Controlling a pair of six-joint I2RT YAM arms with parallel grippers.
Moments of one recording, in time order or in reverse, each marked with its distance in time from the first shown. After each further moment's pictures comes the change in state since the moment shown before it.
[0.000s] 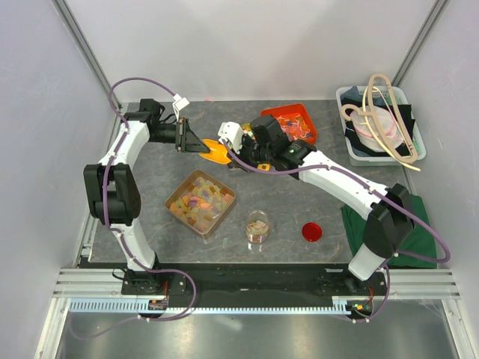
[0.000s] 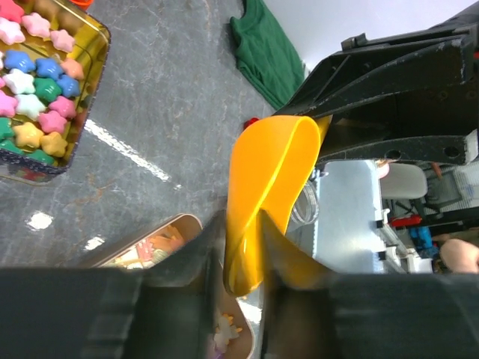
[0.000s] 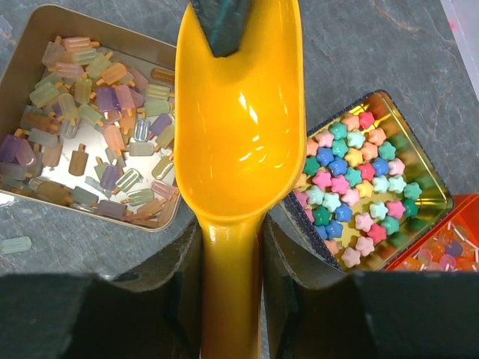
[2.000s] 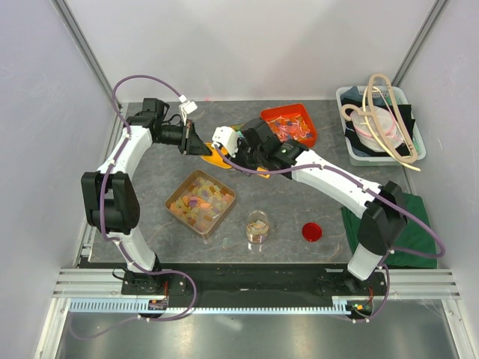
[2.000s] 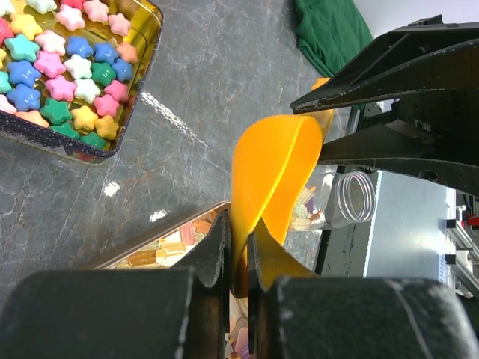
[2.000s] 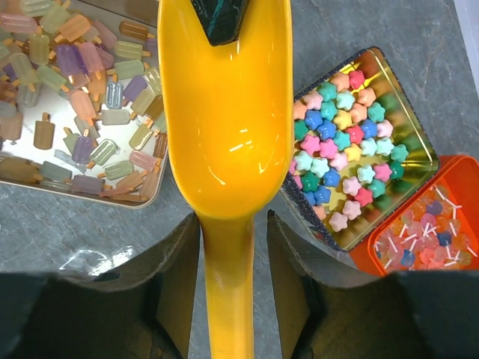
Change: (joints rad) left arm -0.050 -0.090 -0.080 0.135 -0.206 -0.039; right arm 0.052 0.048 0.069 -0.125 0.182 -0.026
